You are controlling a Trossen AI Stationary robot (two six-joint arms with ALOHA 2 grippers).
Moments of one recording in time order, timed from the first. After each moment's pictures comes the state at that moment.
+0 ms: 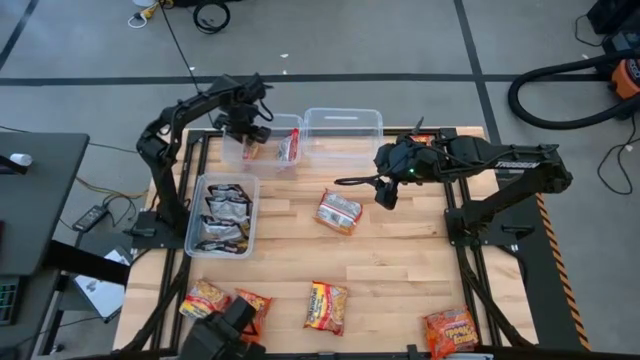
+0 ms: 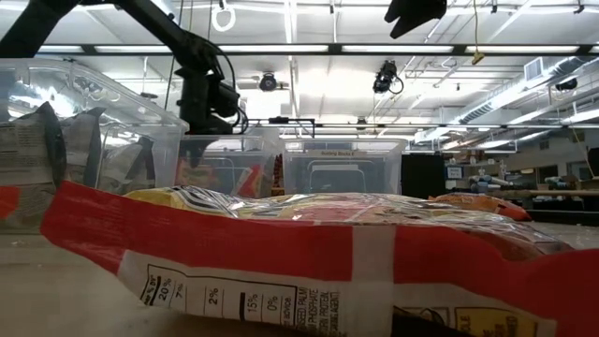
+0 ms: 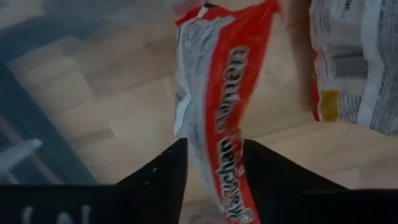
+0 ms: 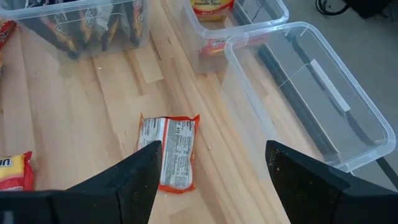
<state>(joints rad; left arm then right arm) 0.94 1.90 1.56 -1.26 0.01 -0.25 0.03 1.29 1.46 -1.01 0.37 0.26</state>
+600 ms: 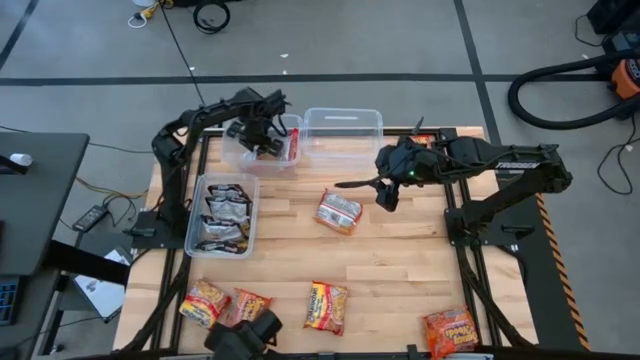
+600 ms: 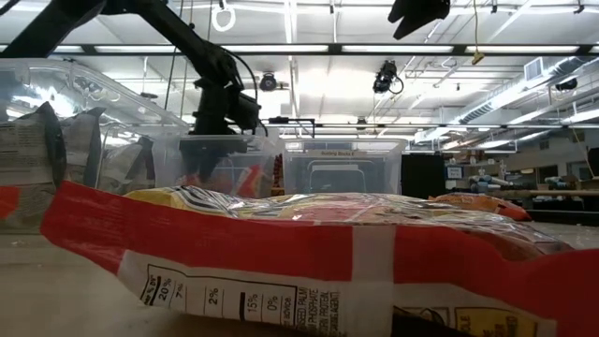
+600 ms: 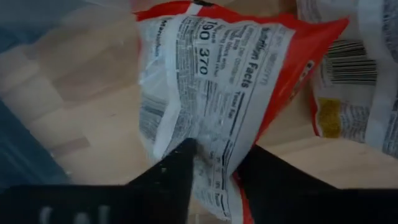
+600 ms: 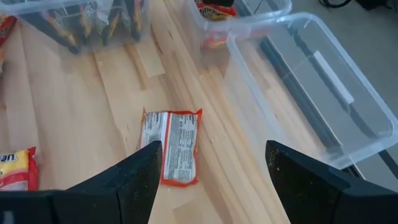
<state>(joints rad) 0.81 1.99 1.56 -1.22 -0.09 -0.35 0.05 1.29 1.46 -1.04 0.37 0.29</state>
